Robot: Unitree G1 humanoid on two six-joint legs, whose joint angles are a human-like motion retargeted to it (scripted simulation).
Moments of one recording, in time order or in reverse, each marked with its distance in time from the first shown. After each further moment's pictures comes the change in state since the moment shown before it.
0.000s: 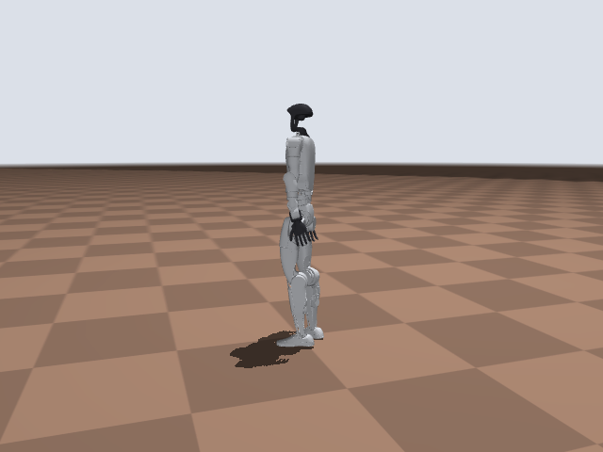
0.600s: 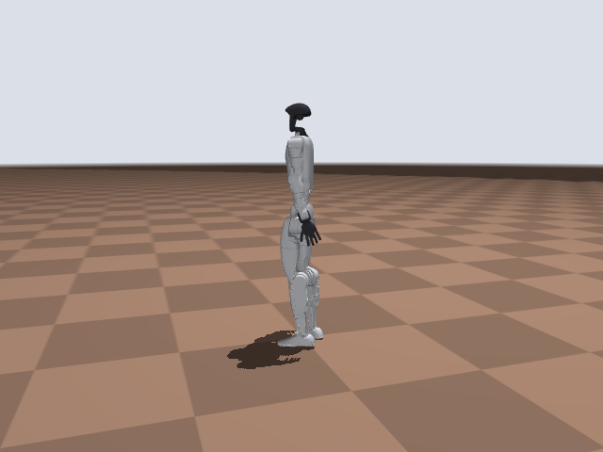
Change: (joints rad) left arm 0.066 -0.001 0.031 0.011 -0.013 -0.002 -0.018; right arm 0.009 0.011 0.036 -0.031 -0.077 -0.031 0.009; waist 0.057 -0.042 0.032; left_leg 0.031 -0.008 -0.019 -0.016 0.004 -0.005; right_leg 0.018 -0.005 -0.020 0.001 0.001 0.000
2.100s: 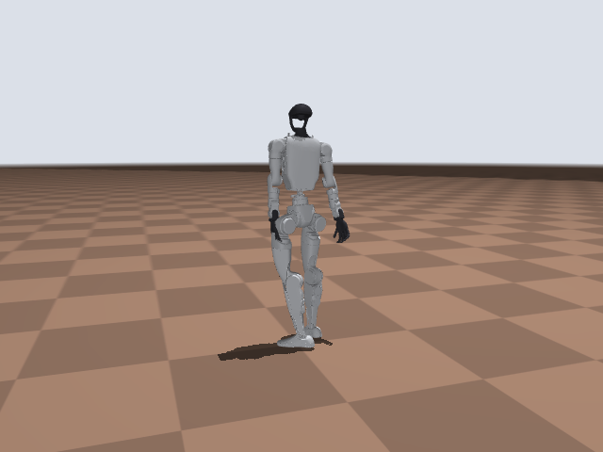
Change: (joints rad) left arm -0.096 -0.073 -0.155 -0.097 0.079 -0.016 -0.008; right arm -0.053 -0.100 -0.126 0.162 0.089 0.102 -0.068; waist -0.376 0.095 0.017; left_leg 0.104 0.105 0.470 0.010 -0.108 -0.063; right_leg -0.157 0.110 0.465 0.027 0.111 0.015
